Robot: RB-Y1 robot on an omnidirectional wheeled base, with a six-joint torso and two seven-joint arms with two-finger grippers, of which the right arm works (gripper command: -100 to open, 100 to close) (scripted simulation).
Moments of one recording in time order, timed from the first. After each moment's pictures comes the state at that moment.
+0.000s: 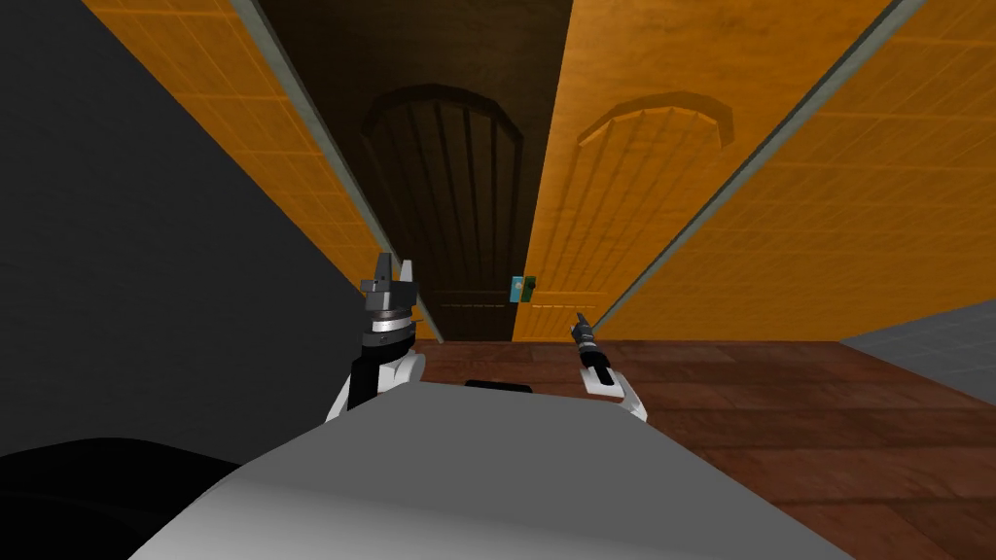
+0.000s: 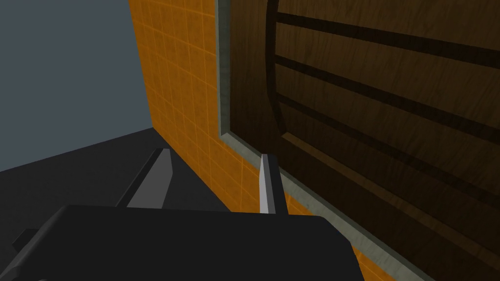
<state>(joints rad) 0.12 -0.23 -0.20 -1.28 0.26 -0.30 -0.44</state>
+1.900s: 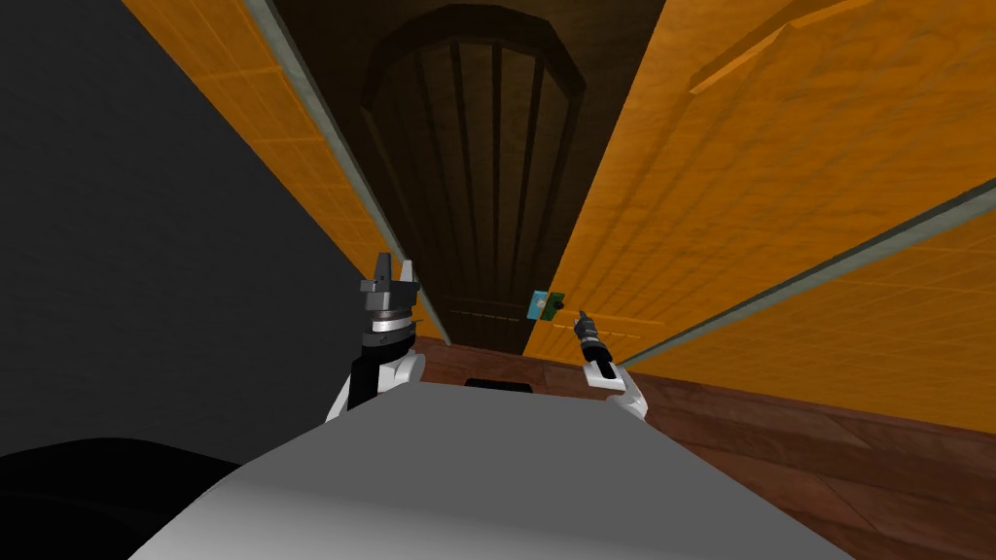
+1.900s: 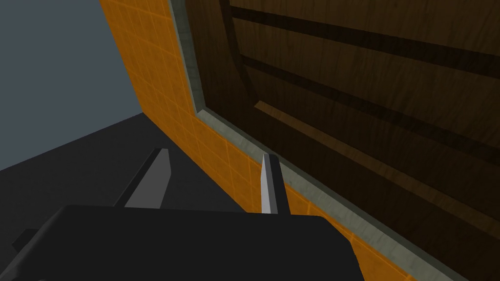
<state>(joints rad) 0.07 -0.25 -0.23 -1.24 0.24 -0.32 -0.46</state>
